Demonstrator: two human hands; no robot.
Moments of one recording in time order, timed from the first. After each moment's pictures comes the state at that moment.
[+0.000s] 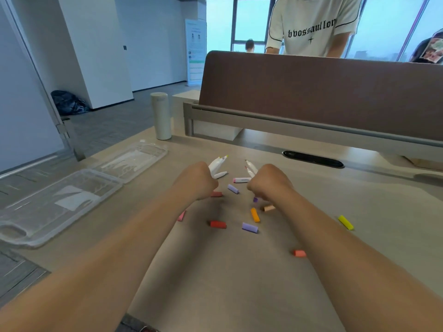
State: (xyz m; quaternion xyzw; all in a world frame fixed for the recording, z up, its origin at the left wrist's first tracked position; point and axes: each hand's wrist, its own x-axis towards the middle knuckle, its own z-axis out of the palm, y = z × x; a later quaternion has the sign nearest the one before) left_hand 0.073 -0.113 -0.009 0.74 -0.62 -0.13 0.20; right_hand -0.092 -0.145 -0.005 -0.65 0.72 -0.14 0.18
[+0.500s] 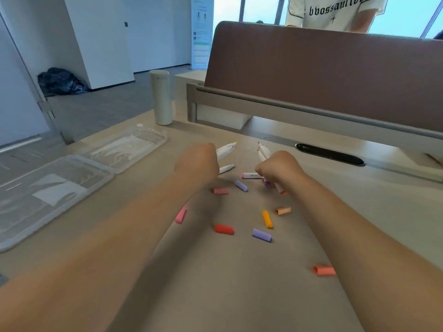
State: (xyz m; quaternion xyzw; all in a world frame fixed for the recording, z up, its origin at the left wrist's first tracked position) left_hand 0.089 -0.167 -0.028 0.74 -0.65 -0.01 0.17; right_hand -0.083 -0.192 -0.008 -0.61 0.74 -0.15 0.25
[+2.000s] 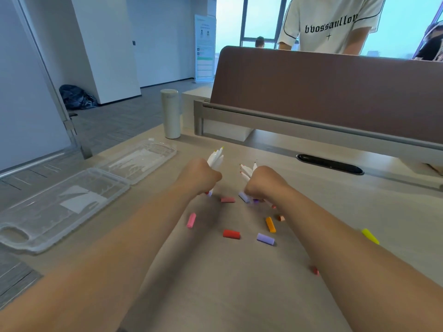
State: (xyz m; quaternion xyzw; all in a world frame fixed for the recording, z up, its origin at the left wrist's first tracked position) left_hand 0.095 -0.135 -0.006 0.75 -0.52 -0.27 0.29; right_hand -0.055 -0.169 -0.005 -0.69 0.69 -0.01 0.20
